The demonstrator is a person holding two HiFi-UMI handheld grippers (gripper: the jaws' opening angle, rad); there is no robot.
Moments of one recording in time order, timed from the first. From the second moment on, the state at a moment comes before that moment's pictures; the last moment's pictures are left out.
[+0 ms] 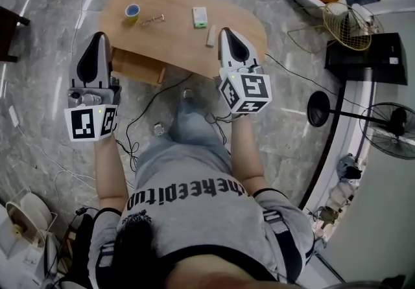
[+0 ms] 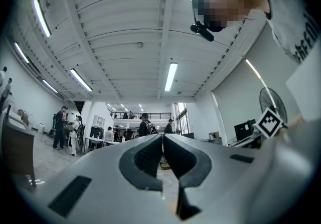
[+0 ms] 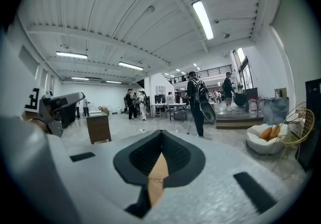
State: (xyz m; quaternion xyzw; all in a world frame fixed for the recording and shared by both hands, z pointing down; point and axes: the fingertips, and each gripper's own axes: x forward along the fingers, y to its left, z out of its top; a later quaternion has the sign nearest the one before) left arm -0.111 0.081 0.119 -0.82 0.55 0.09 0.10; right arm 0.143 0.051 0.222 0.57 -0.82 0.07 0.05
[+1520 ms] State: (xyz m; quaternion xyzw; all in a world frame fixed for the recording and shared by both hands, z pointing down) left arm -0.028 -0.119 0.317 -0.80 0.60 0.00 0.01; right arm 0.264 -0.117 0.720 0.51 -0.64 0.49 0.30
